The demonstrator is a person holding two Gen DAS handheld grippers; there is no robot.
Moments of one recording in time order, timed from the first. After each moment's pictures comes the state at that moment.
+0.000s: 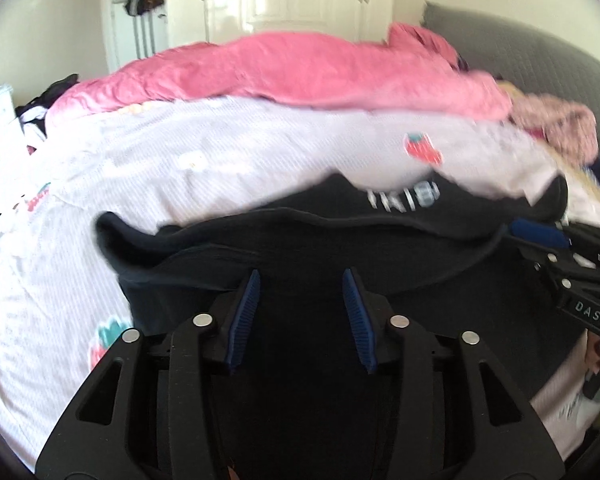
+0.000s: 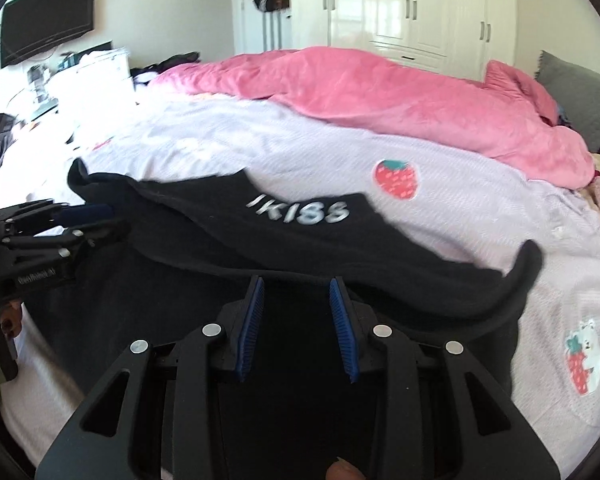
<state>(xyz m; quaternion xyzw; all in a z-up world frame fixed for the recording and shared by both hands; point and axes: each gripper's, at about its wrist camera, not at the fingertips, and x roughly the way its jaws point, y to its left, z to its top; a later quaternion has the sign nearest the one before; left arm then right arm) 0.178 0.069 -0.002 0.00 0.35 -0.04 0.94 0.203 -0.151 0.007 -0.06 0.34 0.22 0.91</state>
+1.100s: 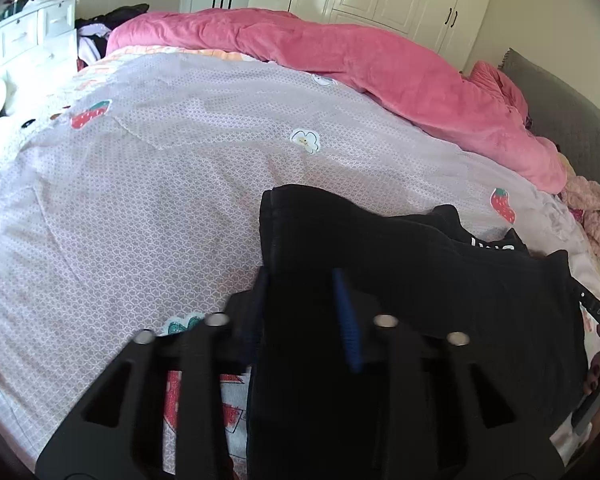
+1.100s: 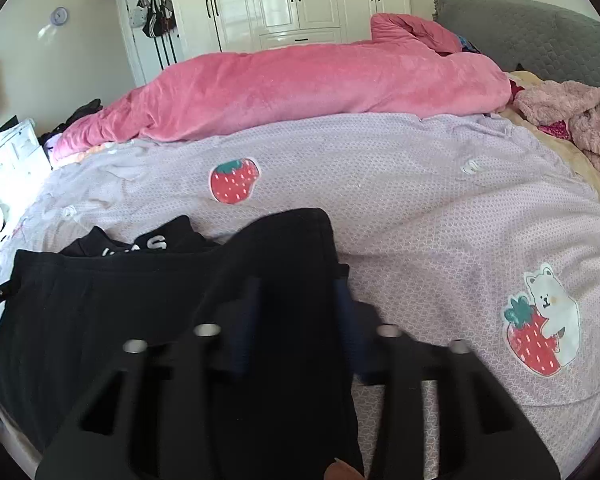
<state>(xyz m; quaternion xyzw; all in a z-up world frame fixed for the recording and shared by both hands) 0.195 0.154 -0.016 -0.12 0.38 0.05 0.91 0.254 -0.252 -0.010 0.05 0.37 0.07 0.93</state>
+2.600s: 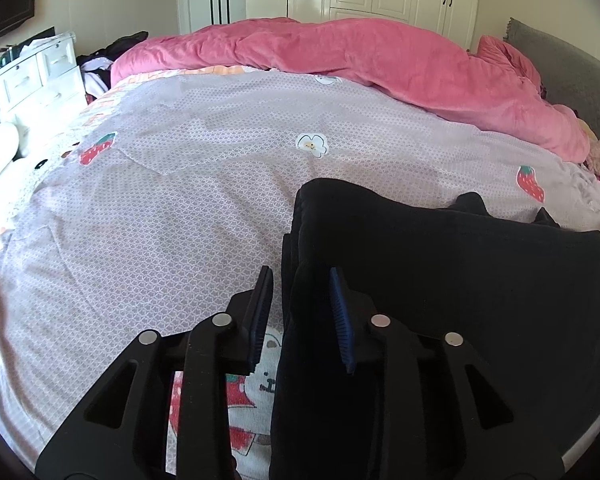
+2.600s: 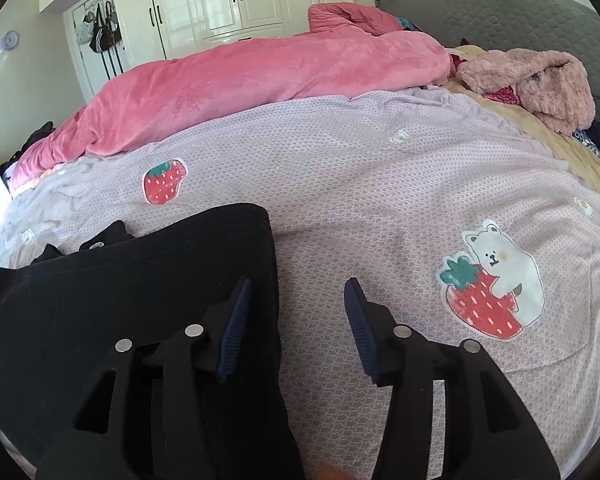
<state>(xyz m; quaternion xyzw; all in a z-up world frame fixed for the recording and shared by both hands) 0.205 0.139 -0.018 -0.04 0.39 0.08 0.92 0.244 -0.288 -0.022 0.08 0.38 -0.02 0.92</state>
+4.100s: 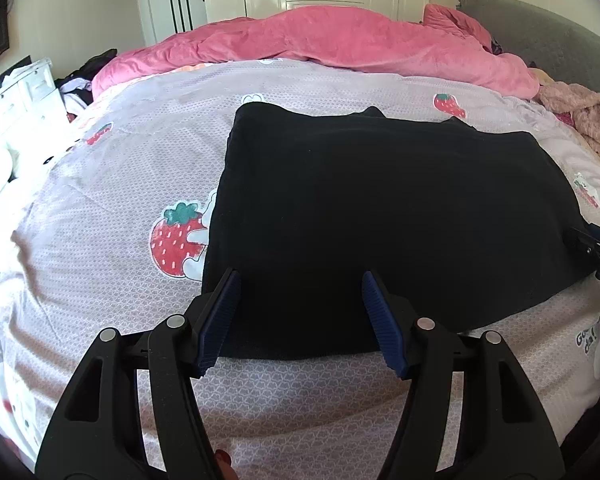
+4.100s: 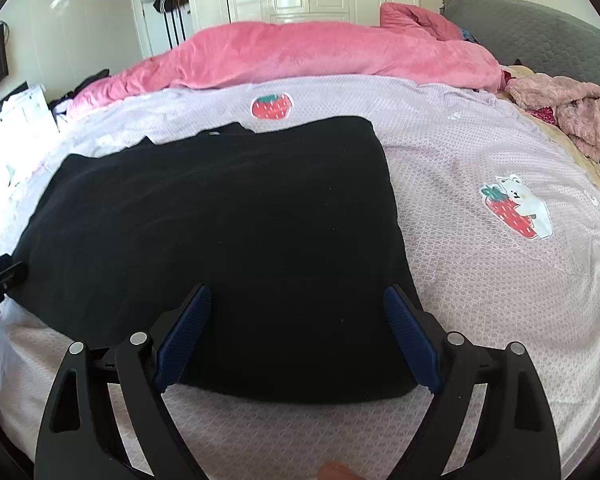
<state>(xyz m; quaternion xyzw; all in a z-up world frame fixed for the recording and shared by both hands) 0.091 0.074 -0.020 0.01 0.40 0.04 0.92 0.138 -0.227 -0.026 0.02 0.39 0.08 0.92</state>
